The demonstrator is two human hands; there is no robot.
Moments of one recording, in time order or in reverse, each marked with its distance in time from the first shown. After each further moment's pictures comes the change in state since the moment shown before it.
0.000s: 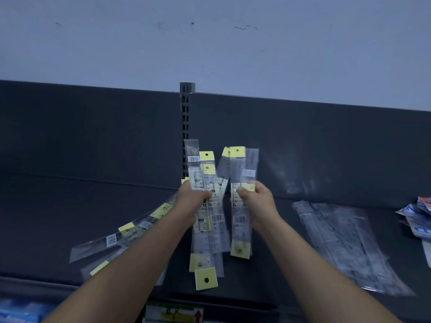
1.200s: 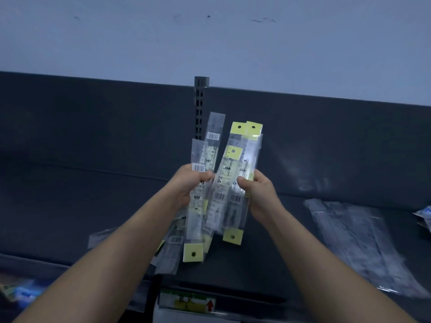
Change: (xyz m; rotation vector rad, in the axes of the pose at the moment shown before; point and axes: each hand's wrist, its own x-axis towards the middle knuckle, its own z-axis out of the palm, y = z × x) left_hand 0.012 0.025 -0.039 0.027 -0.138 -0.002; right_hand -0.009 -0.012 0.024 0.092 -0.174 -0.056
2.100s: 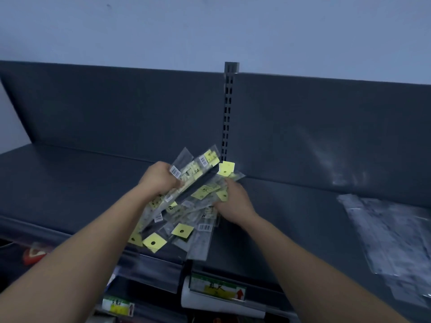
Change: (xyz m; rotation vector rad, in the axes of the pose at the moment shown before) left_hand -0.013 -0.013 -0.117 0.863 0.299 0.006; right_hand -0.006 0.059 0.075 -0.927 -0.227 -0.102
